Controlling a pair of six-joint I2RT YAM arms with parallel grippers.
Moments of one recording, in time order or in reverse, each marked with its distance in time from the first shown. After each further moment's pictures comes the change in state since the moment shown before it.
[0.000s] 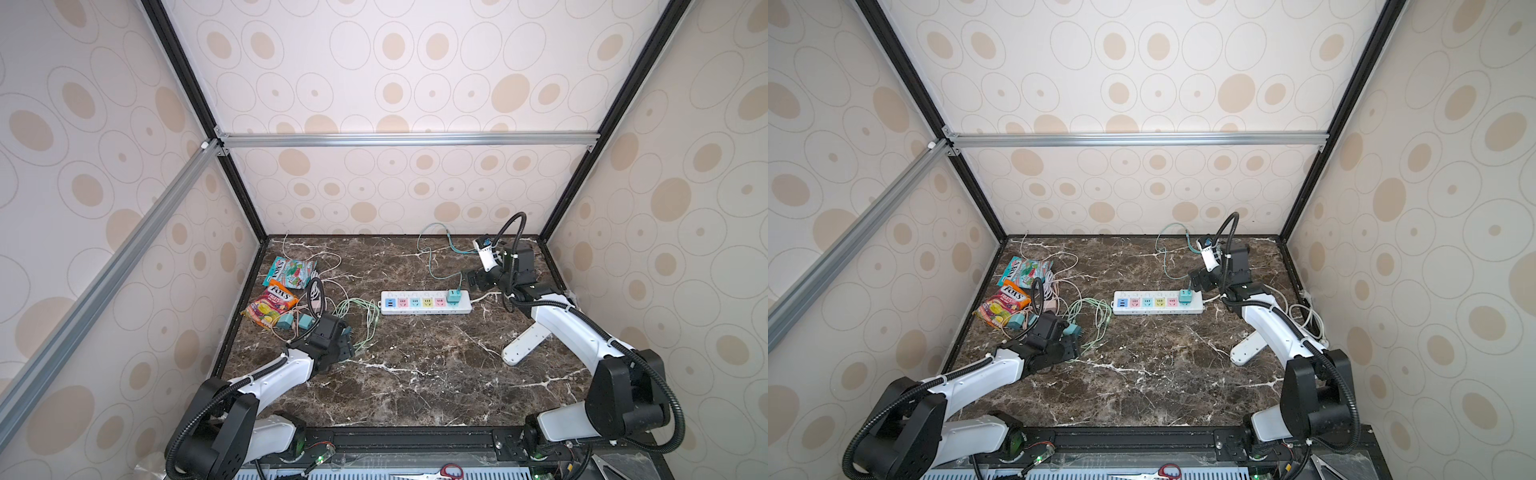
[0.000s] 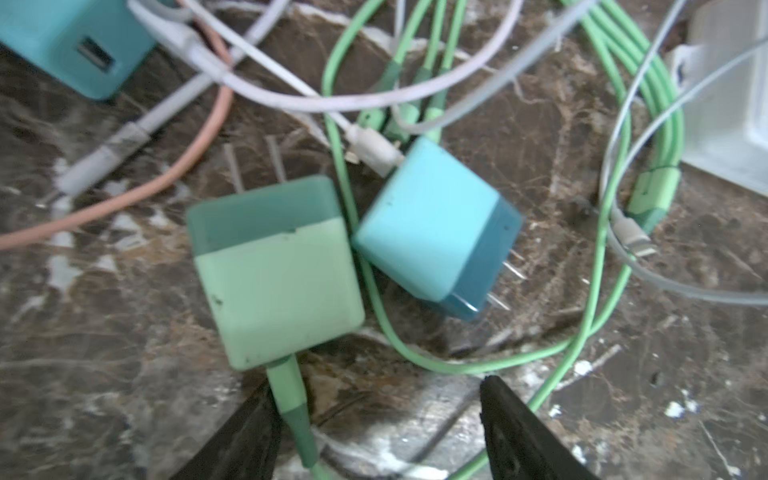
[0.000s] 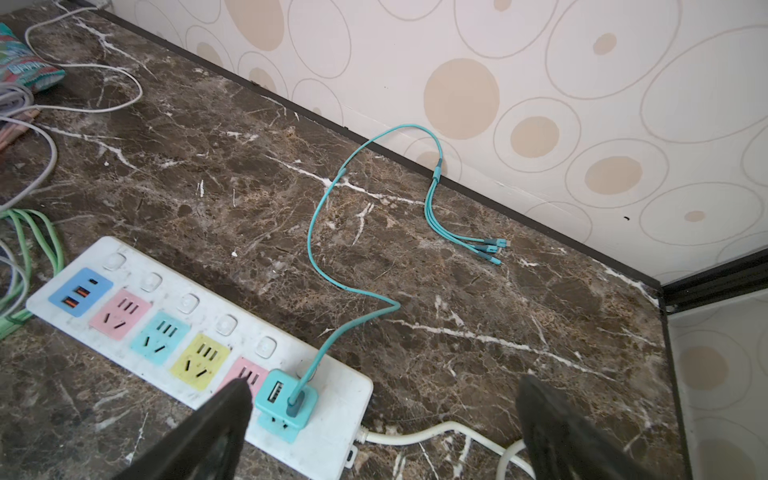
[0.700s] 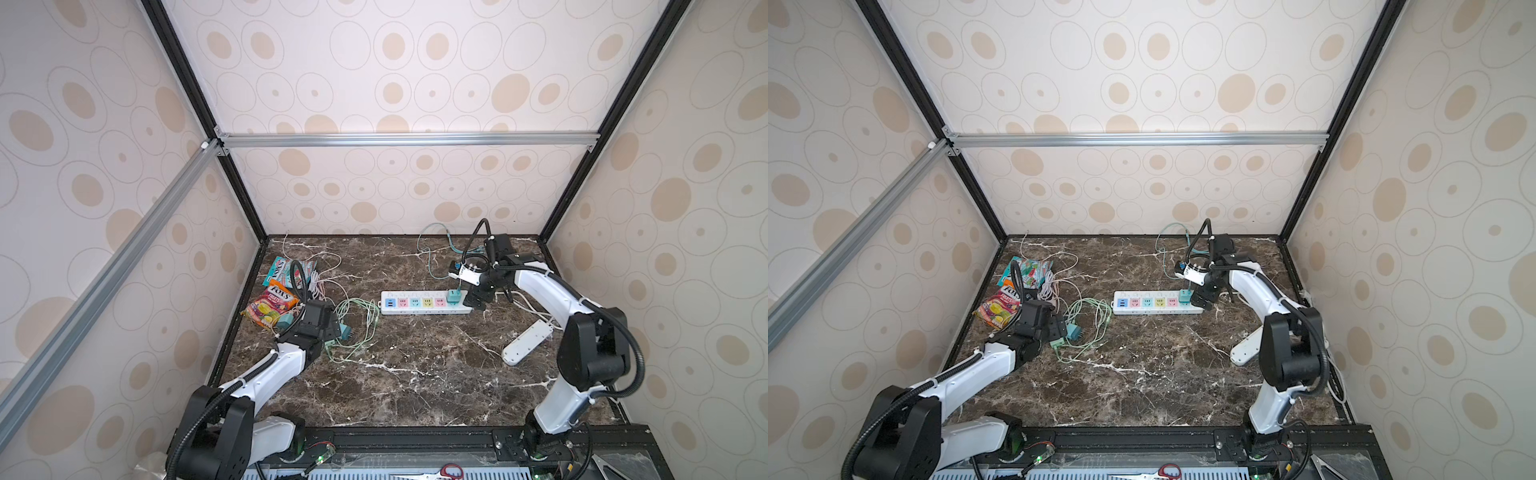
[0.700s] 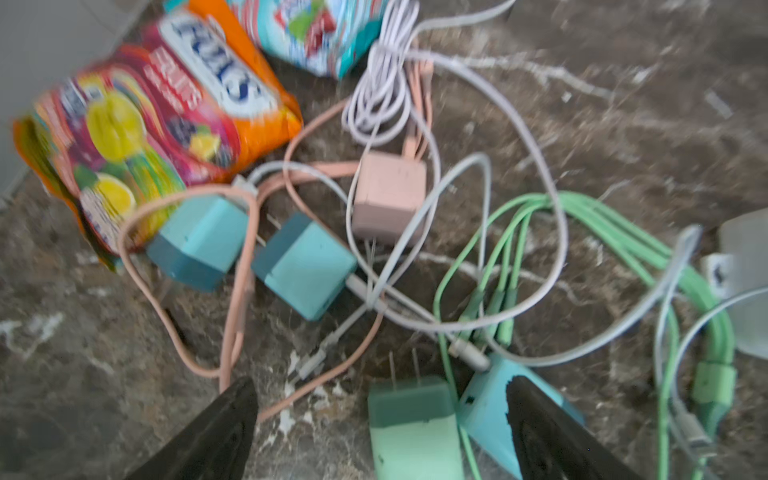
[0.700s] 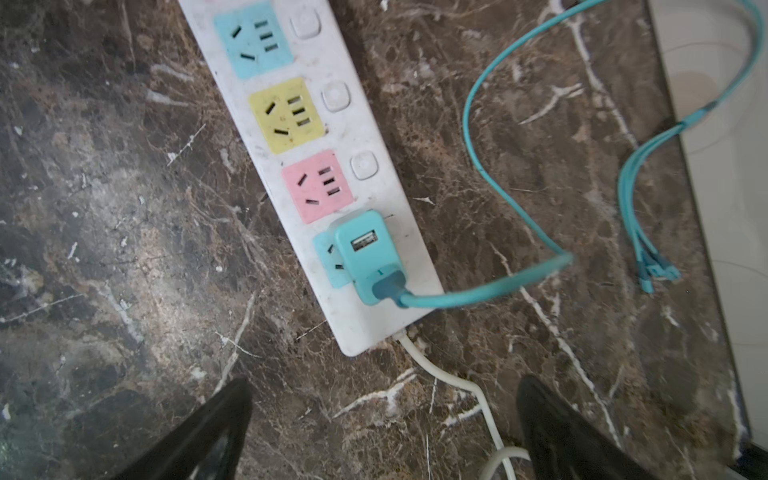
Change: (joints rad) left arm 0.182 -0.010 0.078 0.019 -0.239 0.225; right arm -0.006 0.241 0.301 -0.597 -0.092 -0.653
